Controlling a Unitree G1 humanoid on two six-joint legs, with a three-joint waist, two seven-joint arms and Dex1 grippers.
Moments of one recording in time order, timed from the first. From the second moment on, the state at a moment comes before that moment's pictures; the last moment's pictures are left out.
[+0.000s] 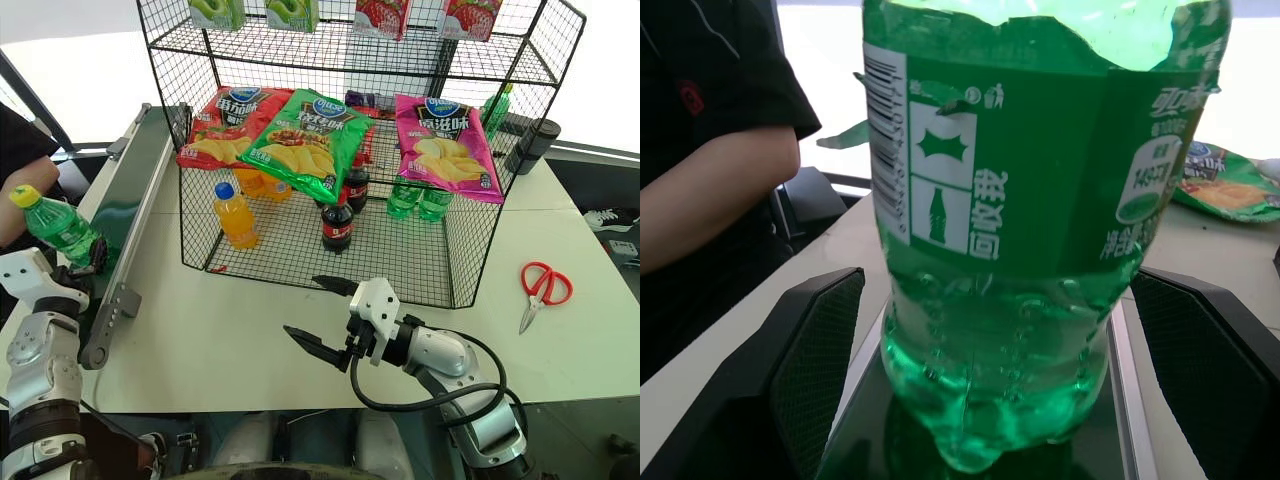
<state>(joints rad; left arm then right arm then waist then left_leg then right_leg) -0.13 0.42 0.54 0.31 -0.41 -0.06 -0.27 0.08 -0.43 0.23 -0.52 0.38 0.25 0.75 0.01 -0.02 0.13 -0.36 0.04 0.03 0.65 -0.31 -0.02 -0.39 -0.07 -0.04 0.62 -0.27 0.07</state>
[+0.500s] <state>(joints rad) -0.12 0.44 0.55 0.23 -0.47 0.00 -0.34 0.07 -0.44 0.22 -0.52 0.38 0.25 0.75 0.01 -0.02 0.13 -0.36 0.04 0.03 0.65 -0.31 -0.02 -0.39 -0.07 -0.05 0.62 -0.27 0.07</state>
